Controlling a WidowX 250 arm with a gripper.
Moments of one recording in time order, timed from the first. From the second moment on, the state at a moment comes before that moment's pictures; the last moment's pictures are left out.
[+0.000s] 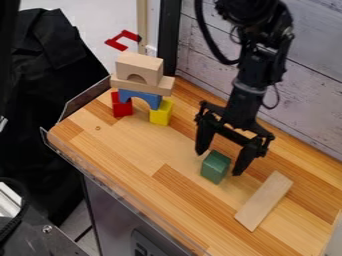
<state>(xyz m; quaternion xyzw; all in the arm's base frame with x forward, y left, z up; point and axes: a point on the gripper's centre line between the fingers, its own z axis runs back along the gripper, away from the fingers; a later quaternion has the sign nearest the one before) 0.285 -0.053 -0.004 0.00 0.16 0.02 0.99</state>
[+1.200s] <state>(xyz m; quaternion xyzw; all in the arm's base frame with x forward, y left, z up) 0.290 -0.053 0.008 -0.05 0.11 0.10 0.99</state>
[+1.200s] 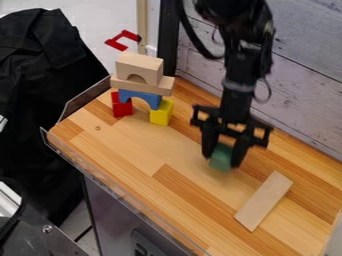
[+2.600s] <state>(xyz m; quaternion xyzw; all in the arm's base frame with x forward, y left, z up) 0.294 0.089 0.107 -0.02 0.06 0.27 0.96</state>
